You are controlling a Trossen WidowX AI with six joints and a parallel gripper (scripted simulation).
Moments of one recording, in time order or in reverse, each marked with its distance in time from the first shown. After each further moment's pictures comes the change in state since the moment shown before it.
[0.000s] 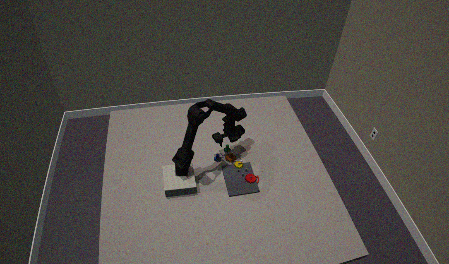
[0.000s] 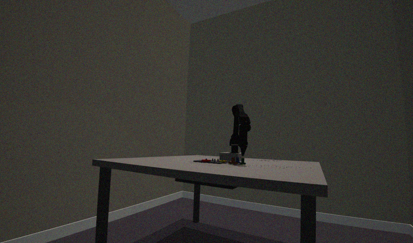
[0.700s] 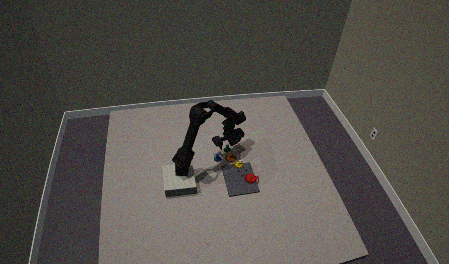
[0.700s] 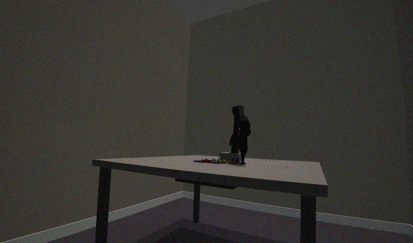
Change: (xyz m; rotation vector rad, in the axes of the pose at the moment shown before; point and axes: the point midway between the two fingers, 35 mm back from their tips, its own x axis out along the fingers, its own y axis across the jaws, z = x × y) arm 0.027 0.000 0.000 0.000 0.000 0.000
